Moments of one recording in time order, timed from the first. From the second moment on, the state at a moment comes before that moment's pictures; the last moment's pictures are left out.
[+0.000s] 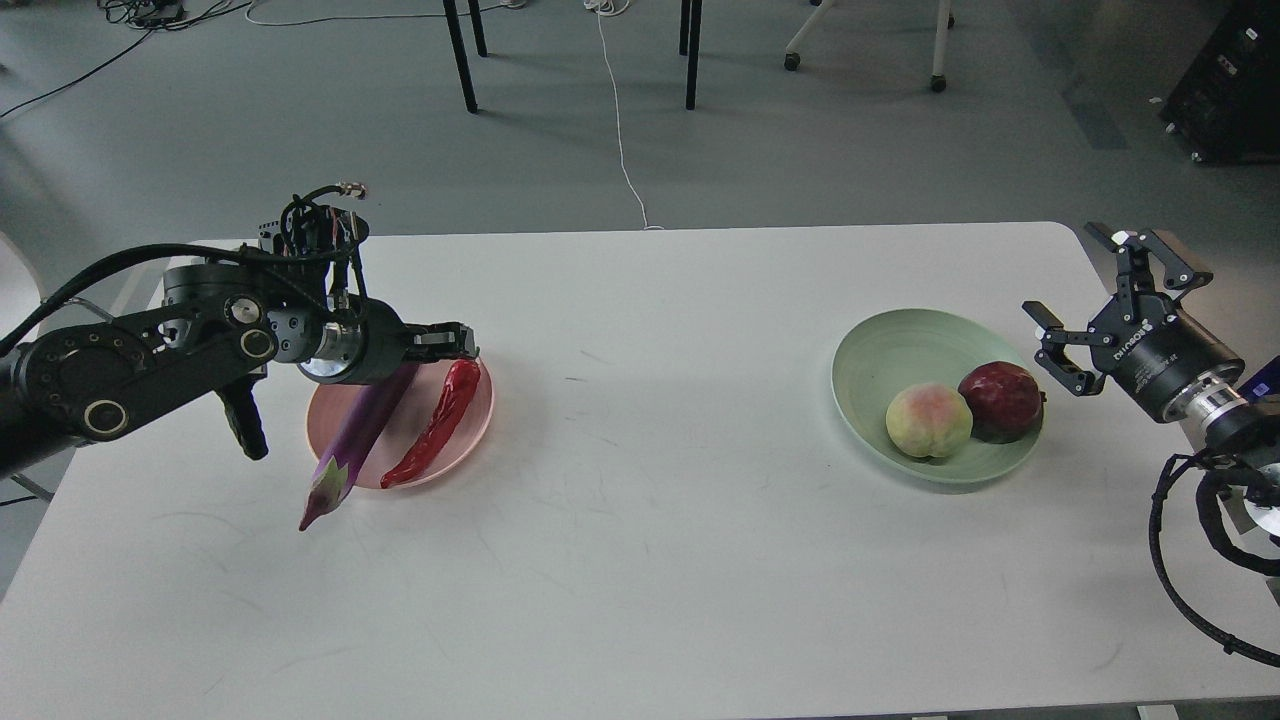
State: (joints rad) left arm -0.99 0.57 -0.32 -1.19 1.10 -0.49 0.36; right arm 0.65 -0.74 0.29 0.85 0.10 0.49 0.49
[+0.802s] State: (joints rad) left arm -0.47 0.32 -0.99 -1.21 0.68 -0.05 -0.17; right arm 0.77 -0.74 0.29 1.20 0.11 0.30 0.49
